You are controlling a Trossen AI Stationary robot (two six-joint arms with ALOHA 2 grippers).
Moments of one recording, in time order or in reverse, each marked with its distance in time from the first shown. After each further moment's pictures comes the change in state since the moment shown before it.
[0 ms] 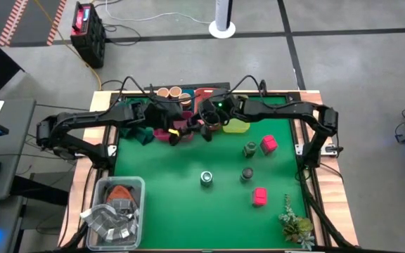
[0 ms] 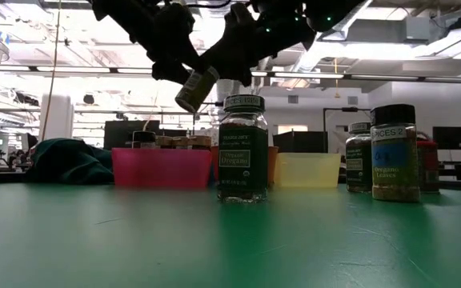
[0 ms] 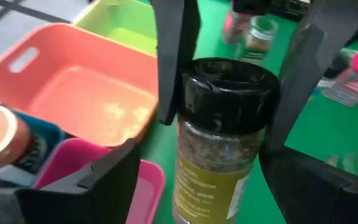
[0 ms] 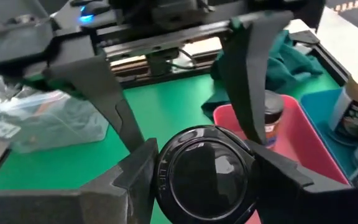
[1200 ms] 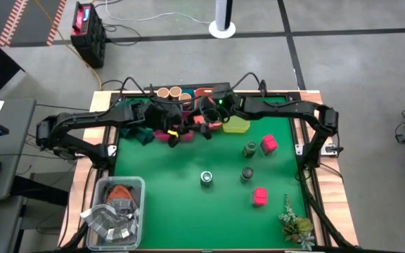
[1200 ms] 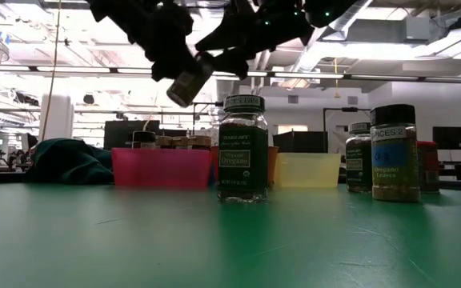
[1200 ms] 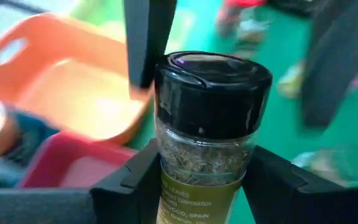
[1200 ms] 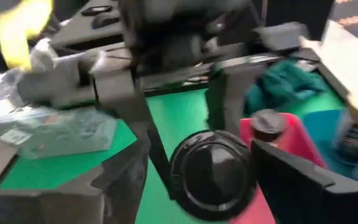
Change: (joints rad) left arm 0.003 -0.001 -0.018 -0.019 -0.007 0.002; right arm -0.016 -0.006 0.050 -0.019 -0.031 -0.008
